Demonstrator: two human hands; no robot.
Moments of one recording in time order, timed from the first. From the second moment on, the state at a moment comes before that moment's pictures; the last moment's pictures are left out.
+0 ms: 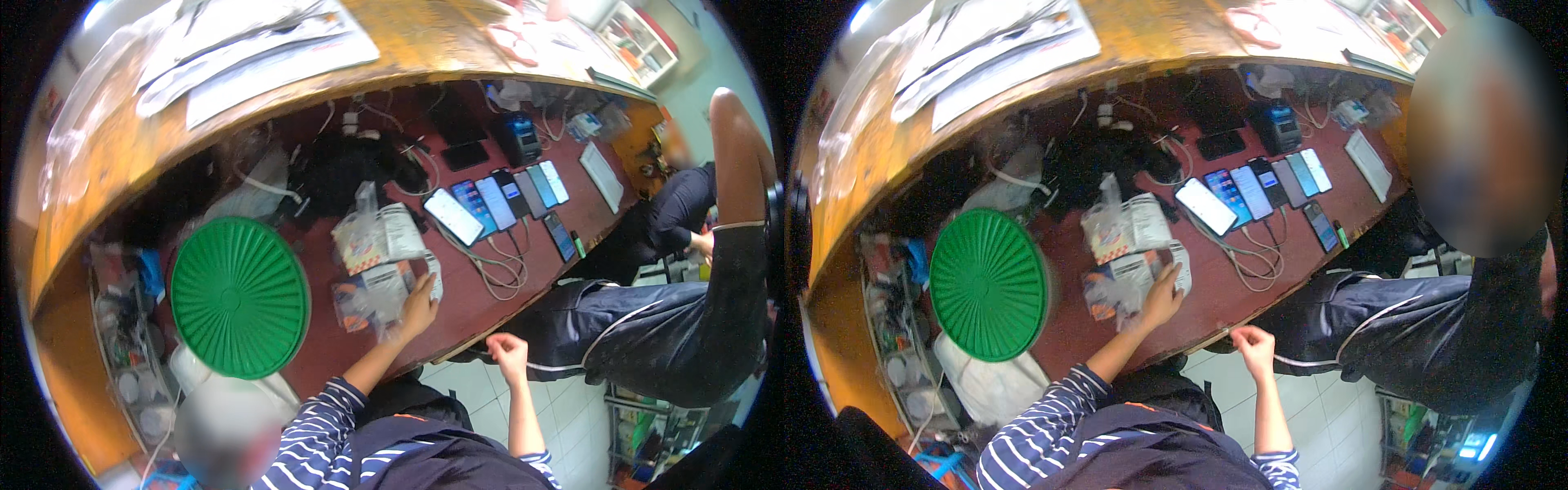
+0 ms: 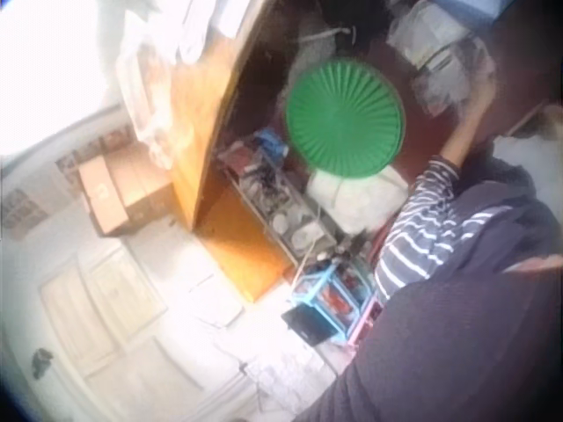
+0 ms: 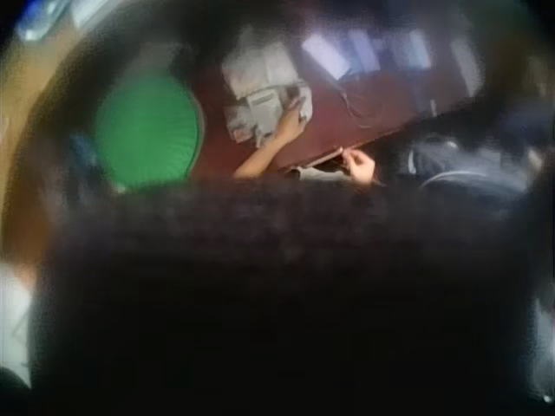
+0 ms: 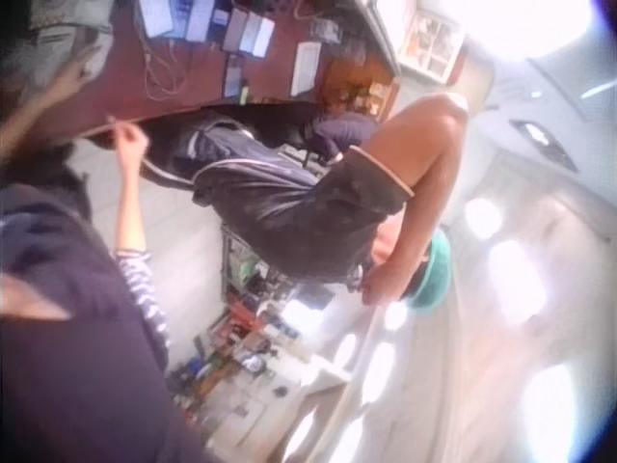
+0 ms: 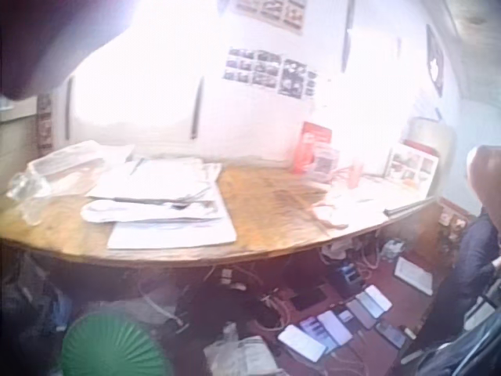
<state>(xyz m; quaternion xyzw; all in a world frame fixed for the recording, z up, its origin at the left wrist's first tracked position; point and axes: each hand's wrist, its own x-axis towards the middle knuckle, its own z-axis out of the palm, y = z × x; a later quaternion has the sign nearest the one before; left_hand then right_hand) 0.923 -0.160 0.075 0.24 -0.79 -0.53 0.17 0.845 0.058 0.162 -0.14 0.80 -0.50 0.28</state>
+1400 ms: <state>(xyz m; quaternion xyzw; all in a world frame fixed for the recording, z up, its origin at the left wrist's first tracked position) 1.004 -0.188 0.052 0.33 -0.90 -0.18 0.20 0.803 -0.102 0.028 -0.21 0.79 -0.39 0.42</state>
